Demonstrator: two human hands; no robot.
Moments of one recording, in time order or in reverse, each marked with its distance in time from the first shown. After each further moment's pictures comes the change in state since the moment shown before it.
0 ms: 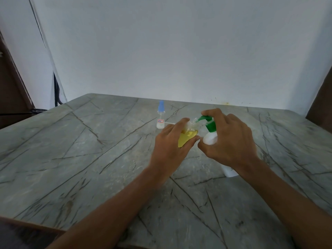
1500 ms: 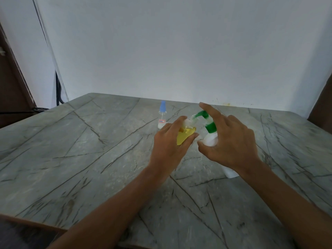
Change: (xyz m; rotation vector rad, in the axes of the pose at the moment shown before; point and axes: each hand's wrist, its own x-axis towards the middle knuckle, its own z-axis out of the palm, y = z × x) left_hand 0.004 0.000 -0.004 -0.023 0.019 -0.082; right_hand 0.000 -0.005 -0.004 -0.075 -0.086 0.029
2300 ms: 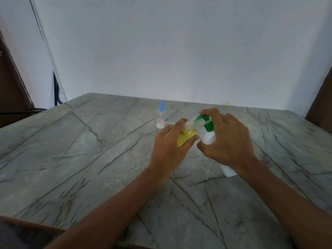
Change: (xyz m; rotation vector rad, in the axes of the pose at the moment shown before) left_hand -0.003 -0.001 0.005 0.034 -0.061 0.001; right_hand 0.004 0.003 0.005 0.079 0.036 -0.016
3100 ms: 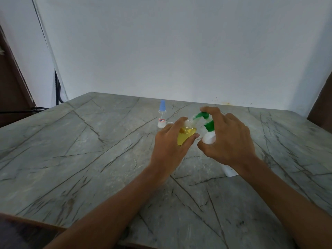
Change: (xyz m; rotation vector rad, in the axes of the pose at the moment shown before) left_hand 0.000 -0.002 -0.001 -0.019 0.020 -0.020; right_hand 0.001 -0.004 -0.001 -0.019 -0.025 0.014
